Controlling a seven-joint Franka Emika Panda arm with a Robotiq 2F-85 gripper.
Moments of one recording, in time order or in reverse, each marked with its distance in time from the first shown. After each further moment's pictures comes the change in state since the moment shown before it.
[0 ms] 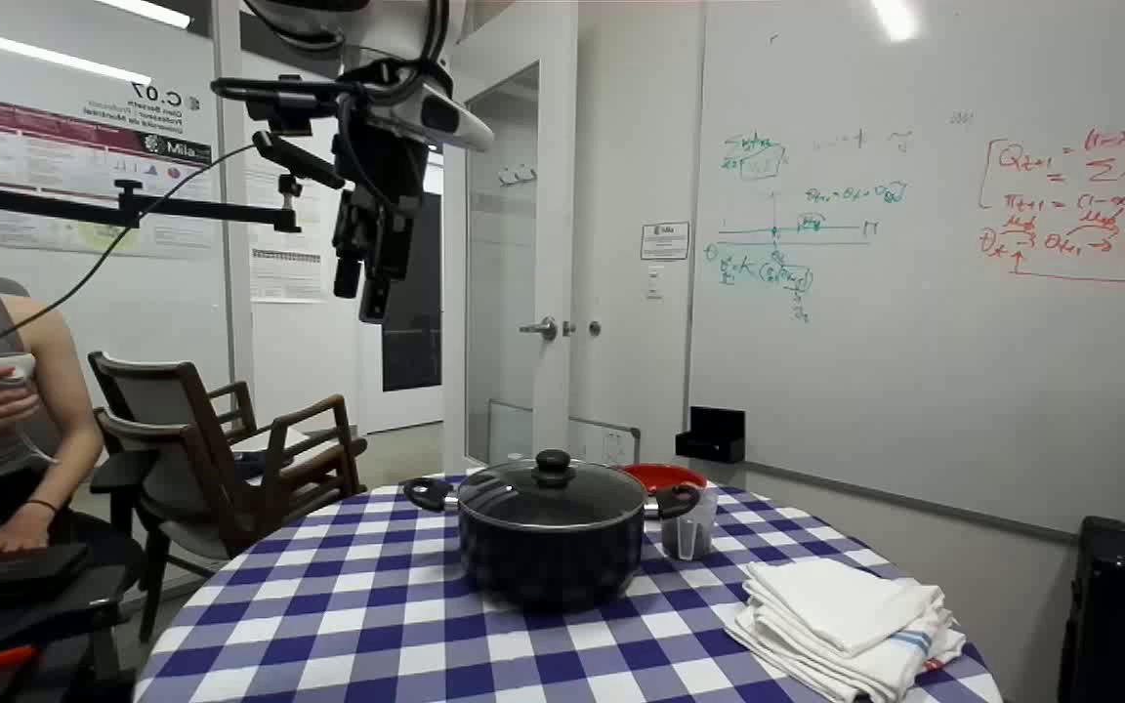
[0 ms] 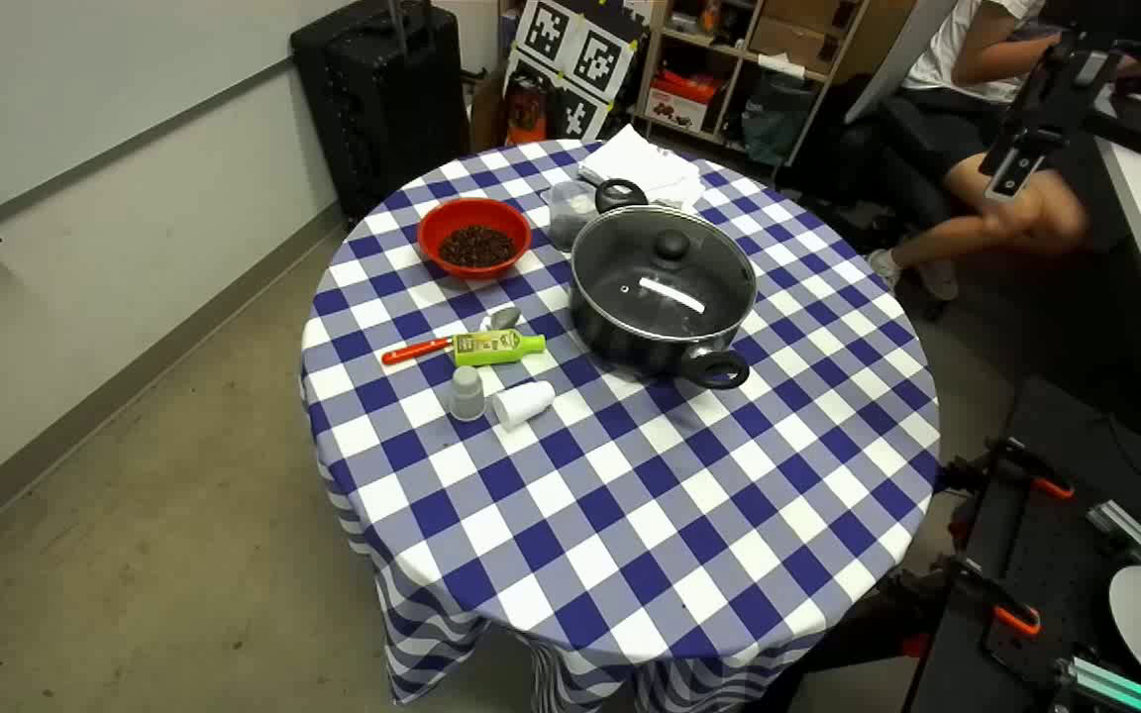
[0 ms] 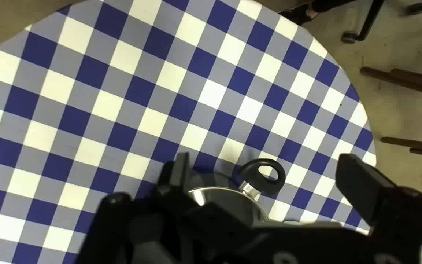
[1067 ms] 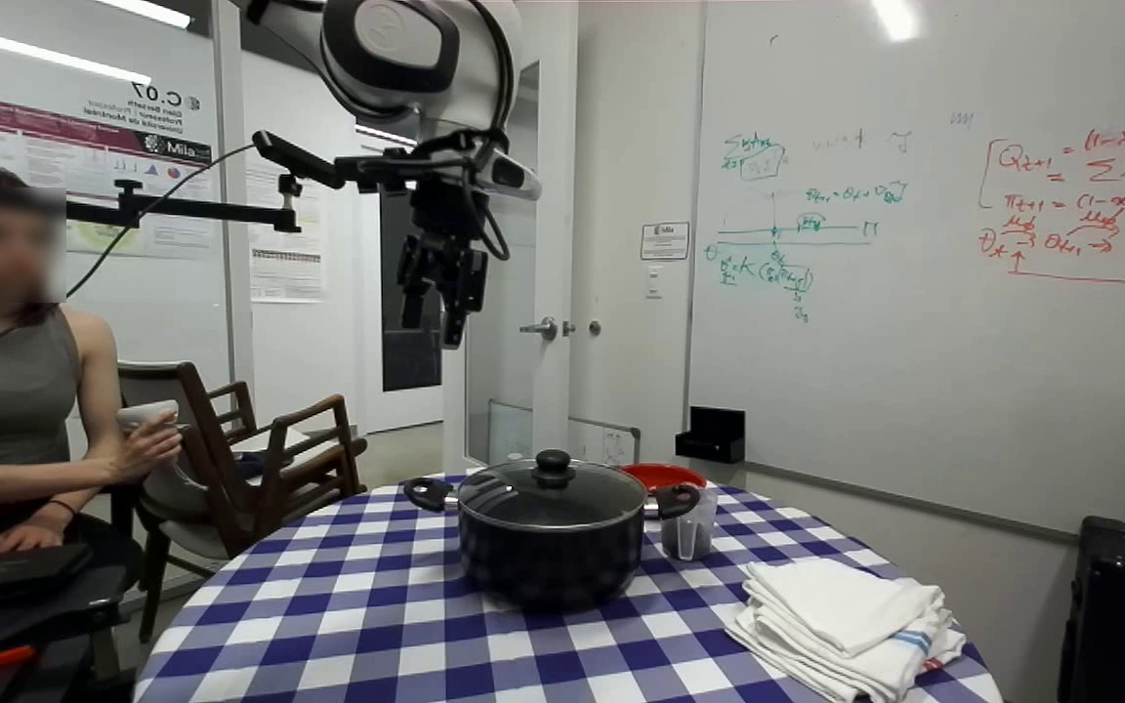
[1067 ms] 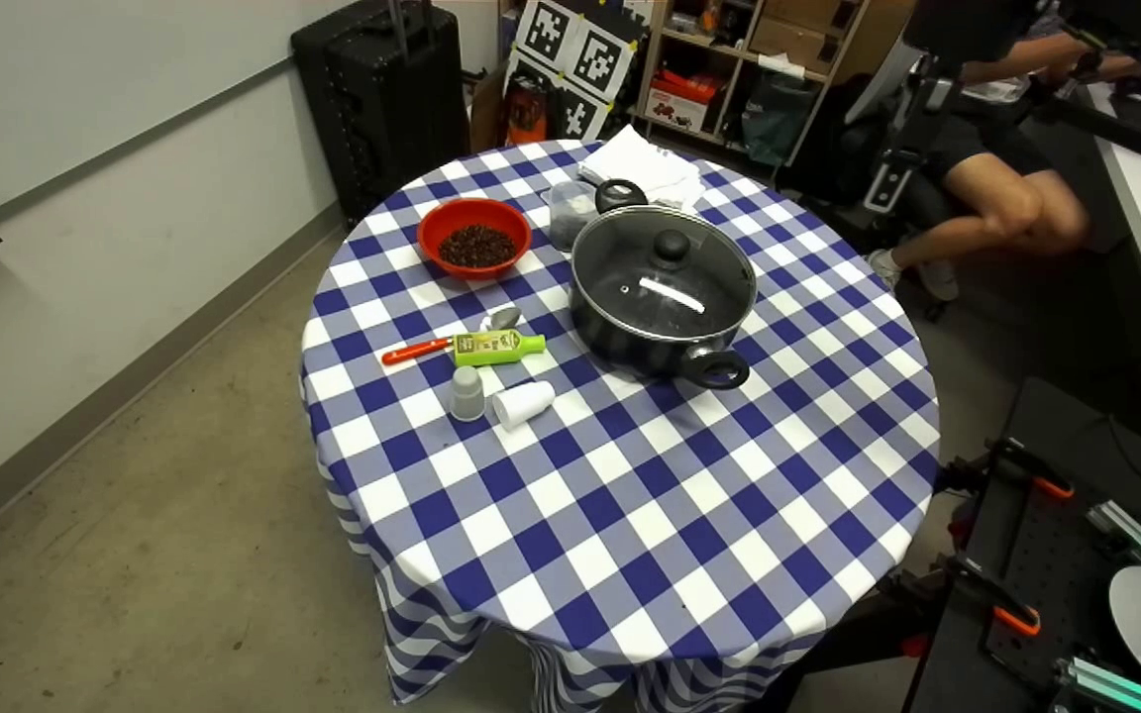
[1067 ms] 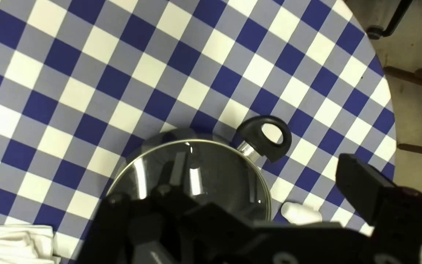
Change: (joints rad) arm -0.006 0.238 0.116 0.179 -0.005 0.087 0.009
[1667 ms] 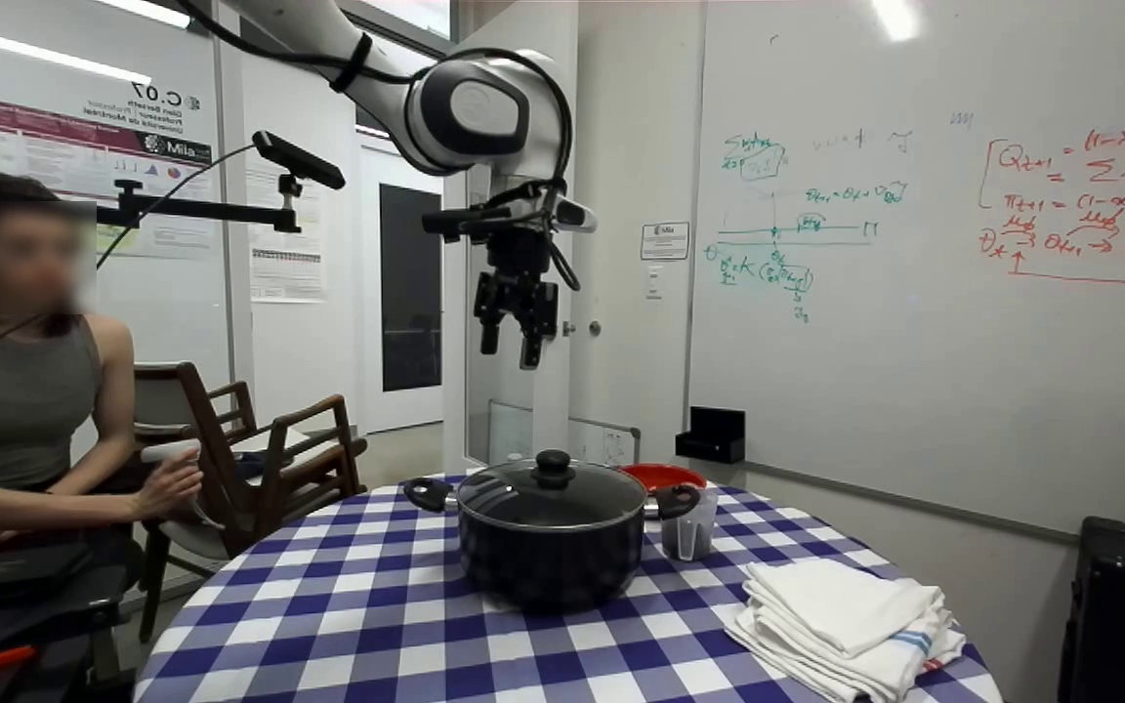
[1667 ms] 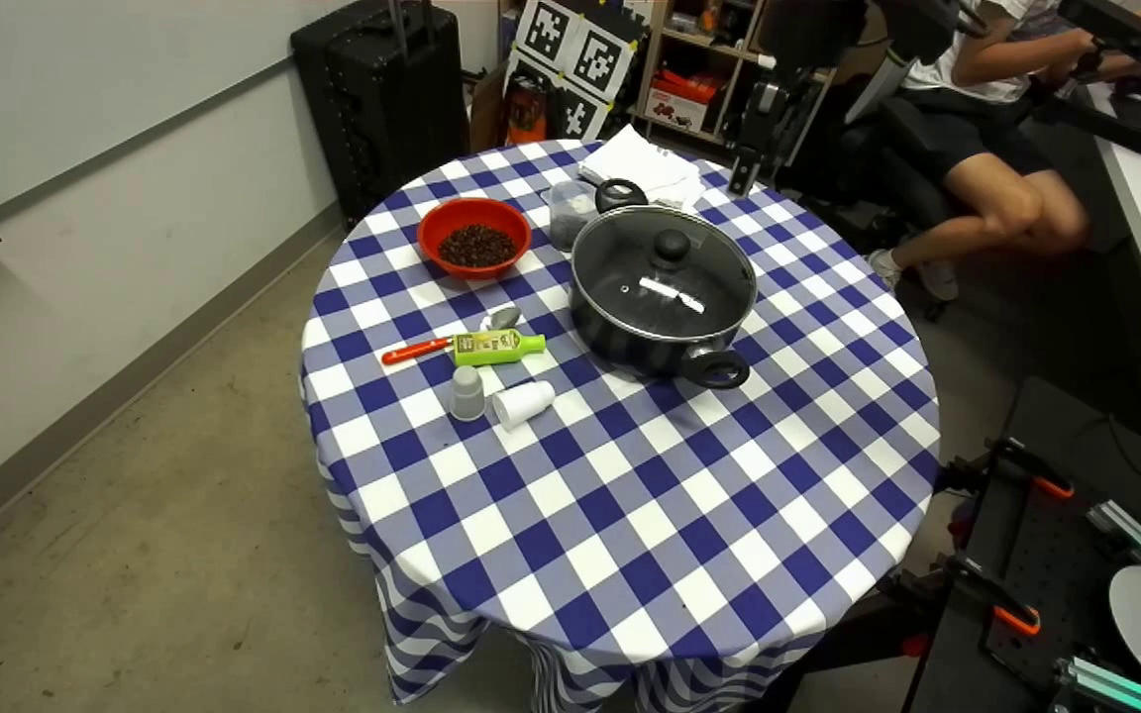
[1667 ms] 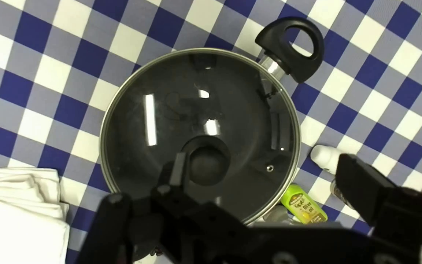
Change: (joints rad) arm 0.003 0.284 0.065 0.276 -0.049 0.087 0.137
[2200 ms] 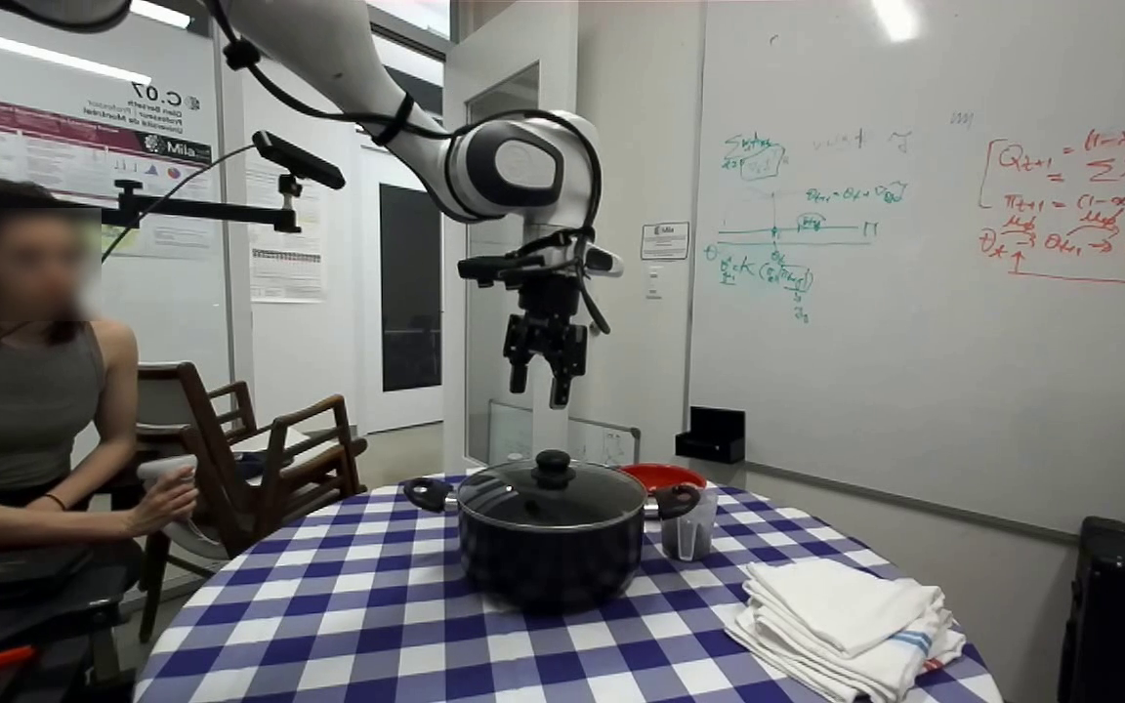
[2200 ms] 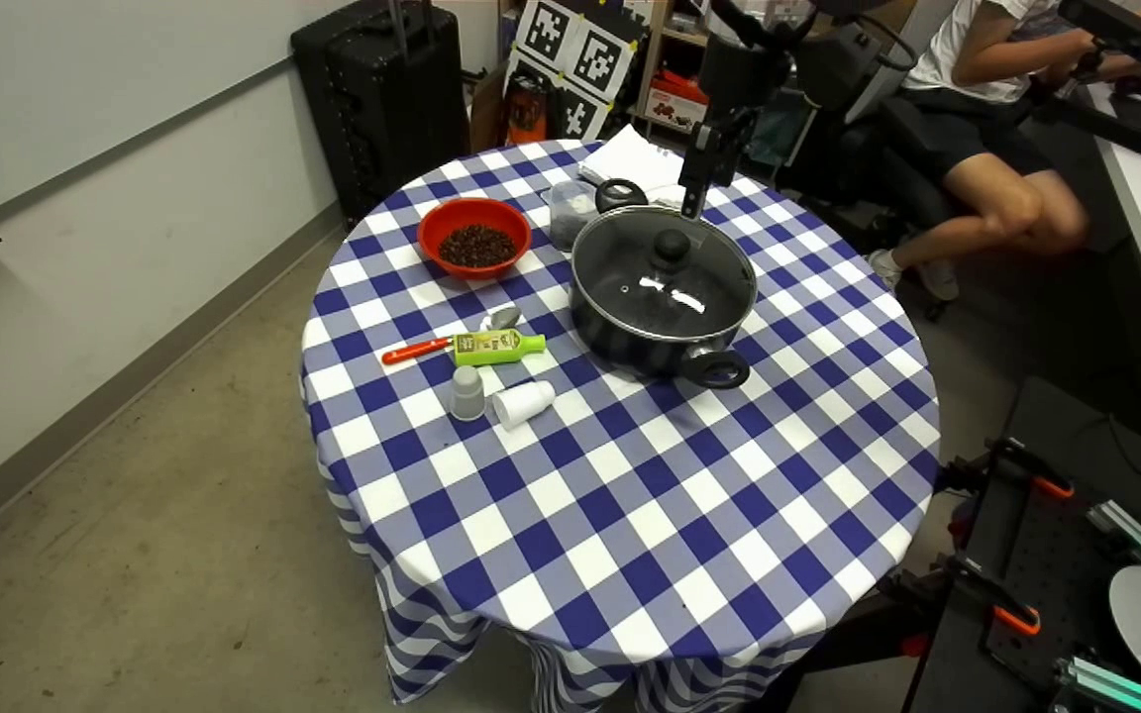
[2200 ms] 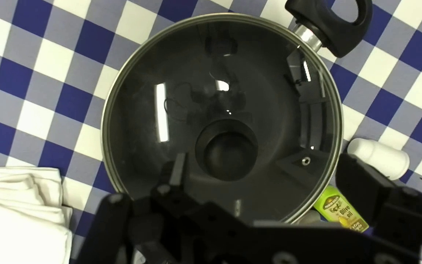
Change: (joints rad) arm 0.002 0.182 0.006 0.149 -0.057 0.005 0.061
